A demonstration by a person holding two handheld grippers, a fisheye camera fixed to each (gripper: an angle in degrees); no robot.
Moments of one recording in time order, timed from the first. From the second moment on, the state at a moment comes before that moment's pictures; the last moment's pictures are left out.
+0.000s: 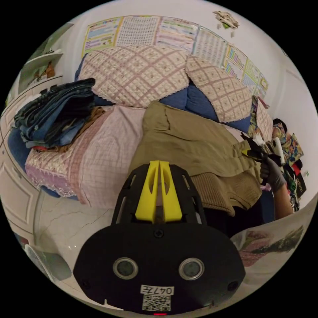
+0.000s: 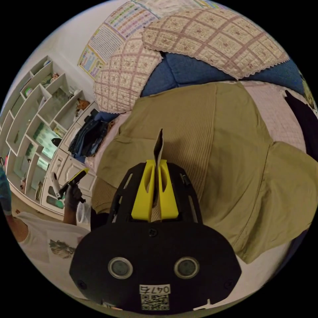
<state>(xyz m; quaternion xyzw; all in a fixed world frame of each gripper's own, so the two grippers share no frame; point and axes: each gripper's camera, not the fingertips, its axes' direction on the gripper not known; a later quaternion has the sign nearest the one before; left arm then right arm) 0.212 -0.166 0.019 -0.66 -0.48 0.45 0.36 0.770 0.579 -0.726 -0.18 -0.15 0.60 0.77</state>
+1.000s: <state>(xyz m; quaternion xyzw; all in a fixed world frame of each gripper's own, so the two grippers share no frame) 0.069 -0.024 -0.082 -0.72 -0.47 0.44 0.26 0.799 0.817 -1.085 -0.10 0.28 0.72 0.62</state>
